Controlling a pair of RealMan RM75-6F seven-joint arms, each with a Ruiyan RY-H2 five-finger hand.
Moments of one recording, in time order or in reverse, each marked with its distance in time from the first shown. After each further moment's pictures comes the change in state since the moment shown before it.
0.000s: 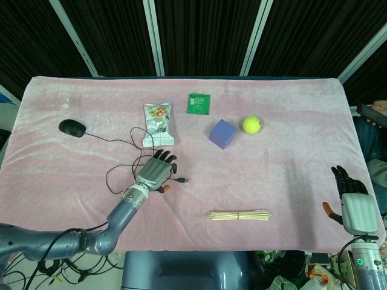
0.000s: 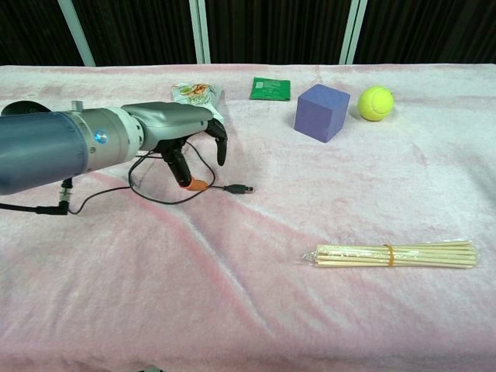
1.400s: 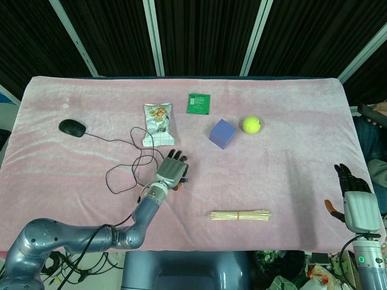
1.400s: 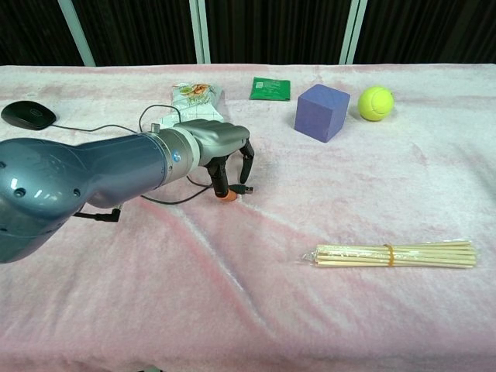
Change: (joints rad) left arm -0.158 -0.196 -0.003 0.231 -0.177 0.017 0.086; right arm -0.007 0.002 0.030 0.013 0.003 -0.014 0.014
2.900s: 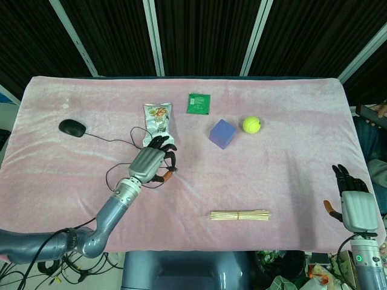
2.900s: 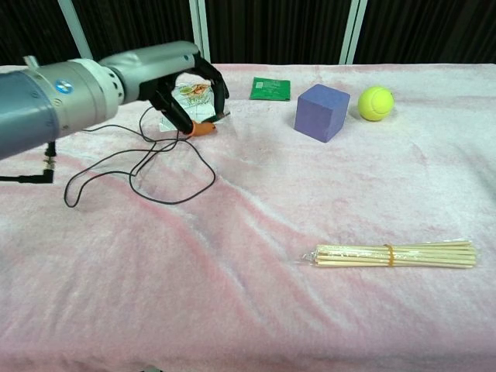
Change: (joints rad) left arm 0.242 0.333 0.018 -0.336 0.515 0.102 -0.576; right arm 0.001 -0.007 0.009 -0.013 0.016 -0.025 -0.060
